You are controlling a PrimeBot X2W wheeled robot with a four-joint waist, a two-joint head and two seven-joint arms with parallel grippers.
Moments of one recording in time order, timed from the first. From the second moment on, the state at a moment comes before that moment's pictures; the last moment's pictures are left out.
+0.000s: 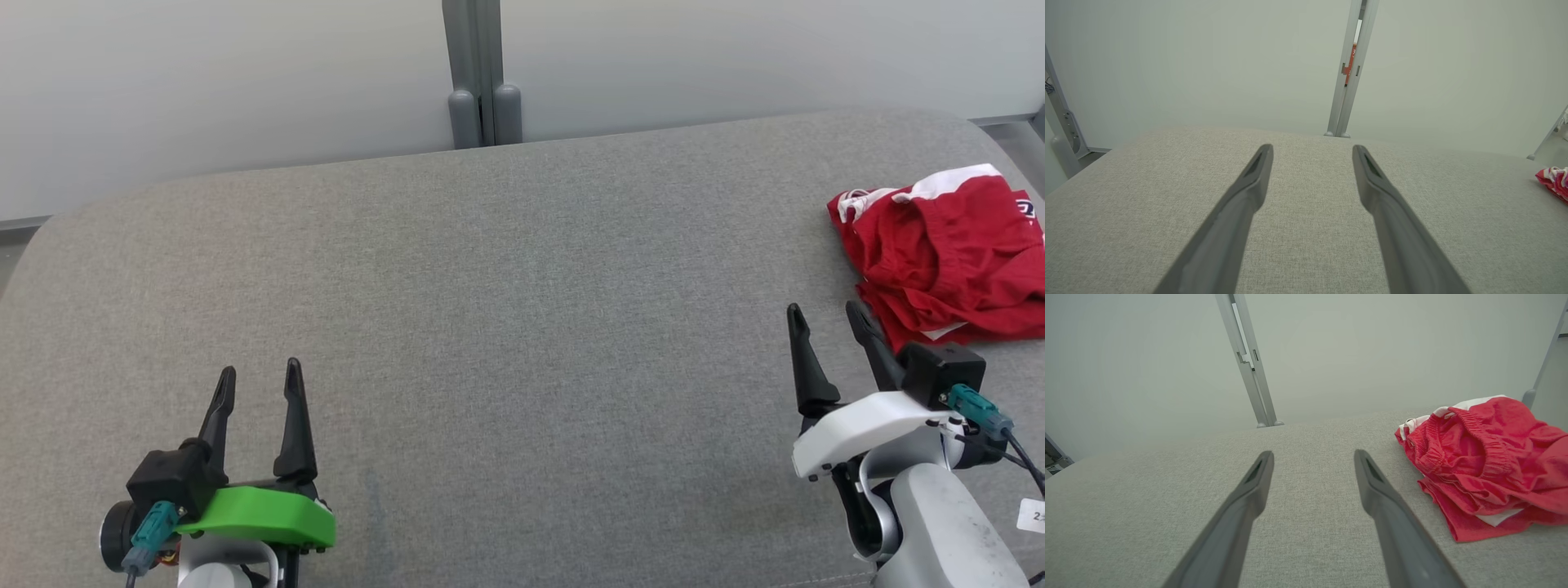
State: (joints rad) left arm -0.09 0.05 -0.03 0.26 -0.26 -0.08 -0.26; right arm -0.24 -0.12 0.04 0.40 0.27 0.13 -0.21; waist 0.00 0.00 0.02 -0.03
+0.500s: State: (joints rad) left arm -0.06 0.05 -0.02 0.29 -0.26 -0.08 -0.26; right arm -0.21 -0.10 0.04 0.43 0.27 0.13 -0.22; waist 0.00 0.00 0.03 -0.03
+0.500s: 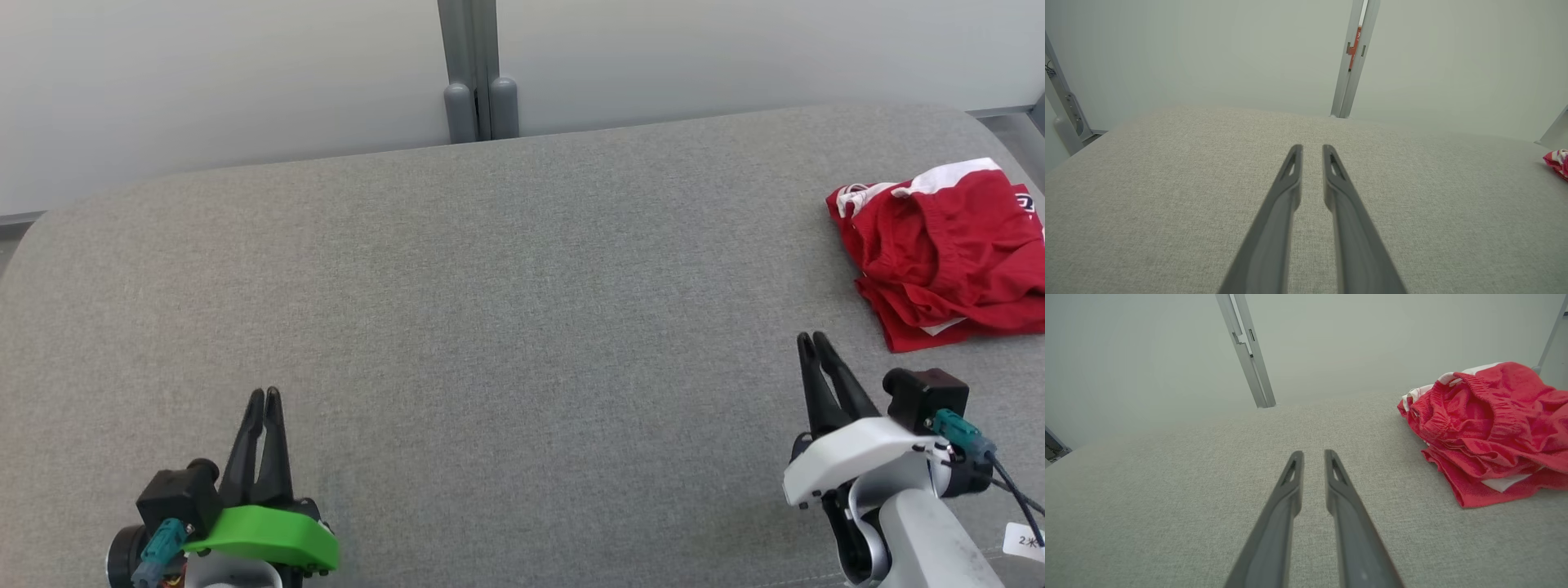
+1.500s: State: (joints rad) left arm -0.05 0.04 0.02 0.30 -0.68 -0.09 -0.14; right arm -0.15 -0.08 0.00 0.40 0.69 0.13 -0.11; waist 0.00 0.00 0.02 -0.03
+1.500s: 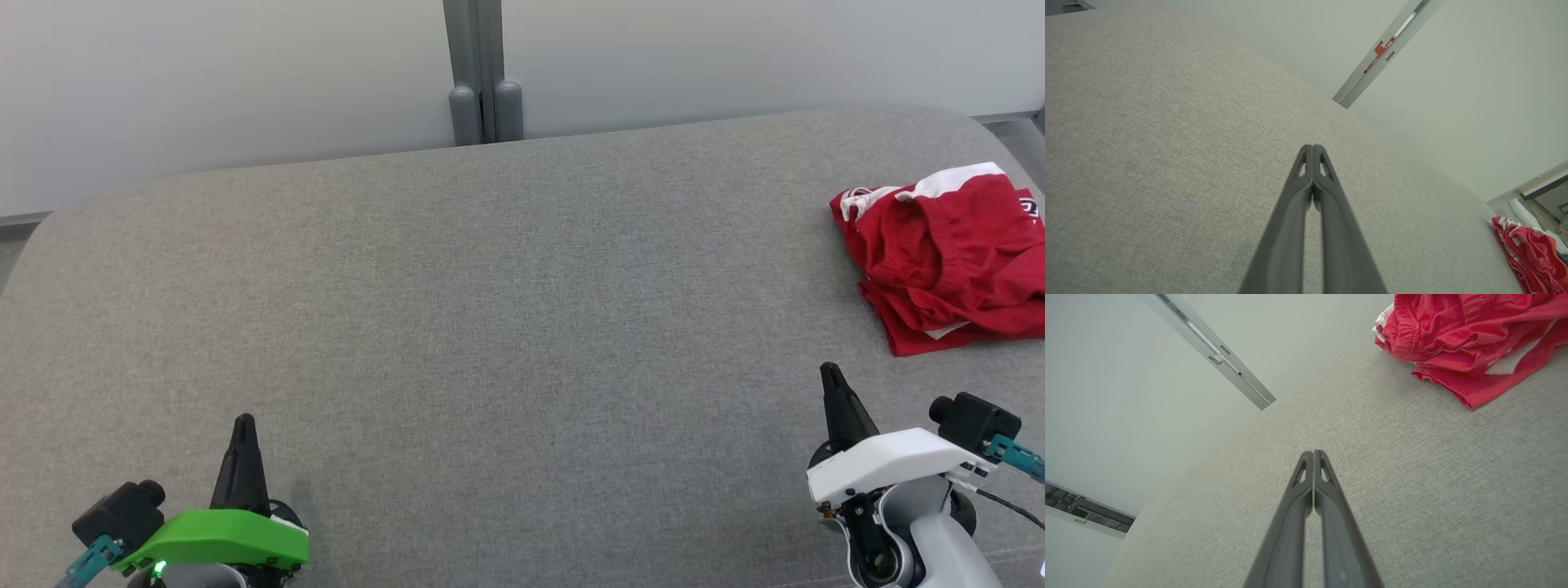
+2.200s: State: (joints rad) left arm -0.06 0.04 0.04 0.29 -0.95 -0.10 -0.07; right arm -0.15 -0.07 -0.04 0.36 0.96 0.13 -0.05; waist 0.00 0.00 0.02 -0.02
